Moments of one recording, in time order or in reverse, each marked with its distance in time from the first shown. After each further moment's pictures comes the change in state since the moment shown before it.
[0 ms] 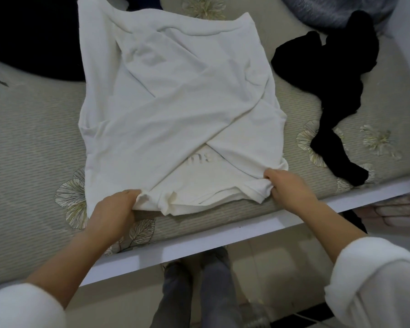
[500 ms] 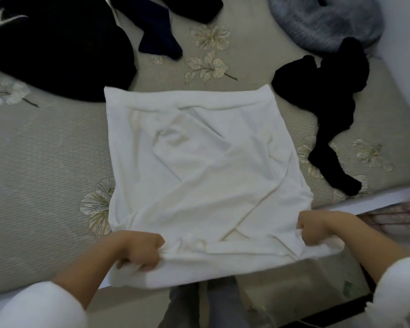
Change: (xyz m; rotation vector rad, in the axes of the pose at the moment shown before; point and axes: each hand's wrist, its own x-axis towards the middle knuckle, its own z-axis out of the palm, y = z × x) left_hand -0.028 0.022 -0.050 -0.117 -0.993 0.054; right_hand -0.054 0.009 -0.053 -0.050 -0.800 0.187
